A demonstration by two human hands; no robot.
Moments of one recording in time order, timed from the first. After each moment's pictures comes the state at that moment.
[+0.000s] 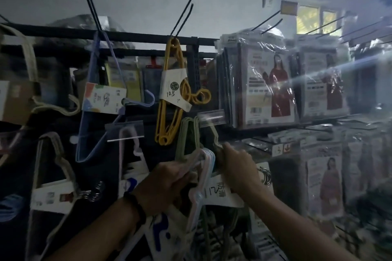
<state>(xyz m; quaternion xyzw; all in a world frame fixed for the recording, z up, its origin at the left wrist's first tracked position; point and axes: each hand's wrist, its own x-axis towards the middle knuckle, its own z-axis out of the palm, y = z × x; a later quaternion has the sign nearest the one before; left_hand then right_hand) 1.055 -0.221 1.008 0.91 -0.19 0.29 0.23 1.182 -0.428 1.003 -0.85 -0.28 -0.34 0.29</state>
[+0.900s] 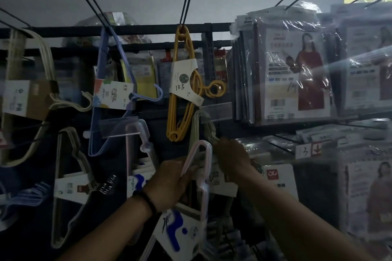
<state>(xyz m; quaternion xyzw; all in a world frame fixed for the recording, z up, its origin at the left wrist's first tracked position) 1.085 -0.240 1.001 0.93 -0.01 0.30 0.23 1.284 -0.364 0.999 -0.88 -0.32 -0.26 0.22</state>
